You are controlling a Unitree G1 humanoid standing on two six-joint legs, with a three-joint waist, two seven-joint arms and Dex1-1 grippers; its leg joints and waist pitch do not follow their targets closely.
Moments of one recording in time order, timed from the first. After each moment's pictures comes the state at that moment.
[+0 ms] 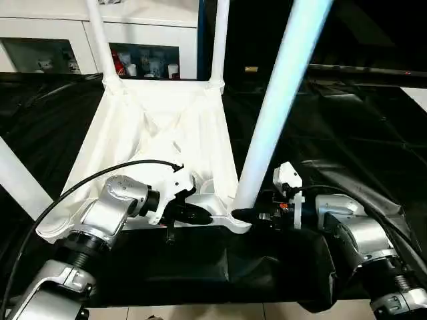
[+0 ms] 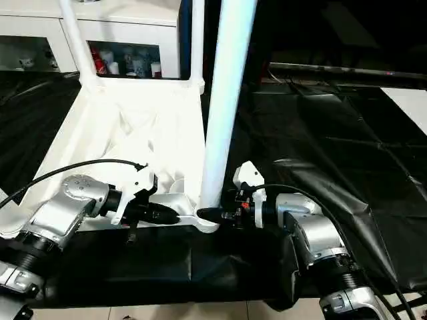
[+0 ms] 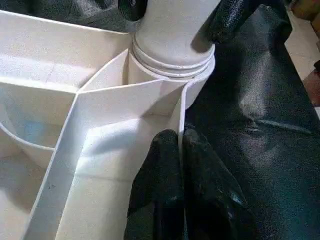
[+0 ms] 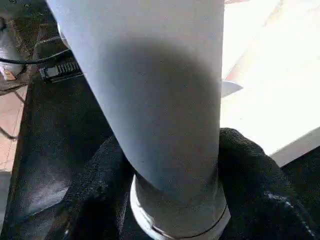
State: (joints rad) left arm -0.52 0.41 -0.29 0.42 -0.05 0.28 -1.31; right arm -0.39 -0.37 0.18 0.35 0.27 0.26 1.16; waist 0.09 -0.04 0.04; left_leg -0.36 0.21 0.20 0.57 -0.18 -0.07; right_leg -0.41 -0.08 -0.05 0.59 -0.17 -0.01
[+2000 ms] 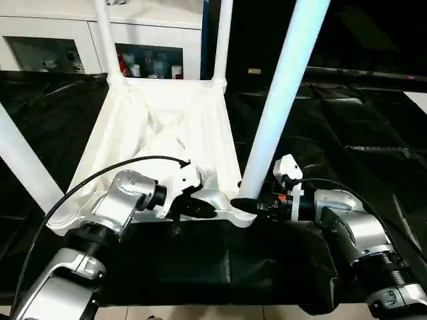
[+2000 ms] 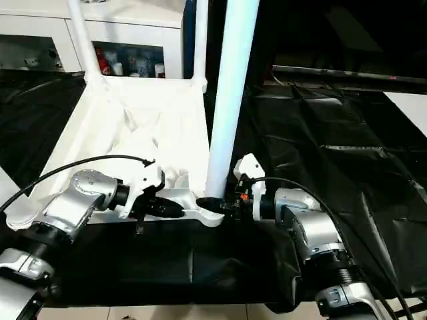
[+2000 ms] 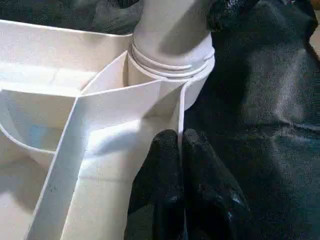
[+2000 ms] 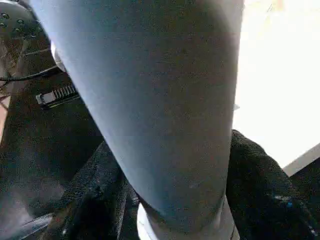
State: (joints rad) left arm -0.59 0.37 -0.30 0.55 -0.01 0.18 -1.29; right arm -0.42 -0.34 0.15 0.37 0.27 0.27 1.11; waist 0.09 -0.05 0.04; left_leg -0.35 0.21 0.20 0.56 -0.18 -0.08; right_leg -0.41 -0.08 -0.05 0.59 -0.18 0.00
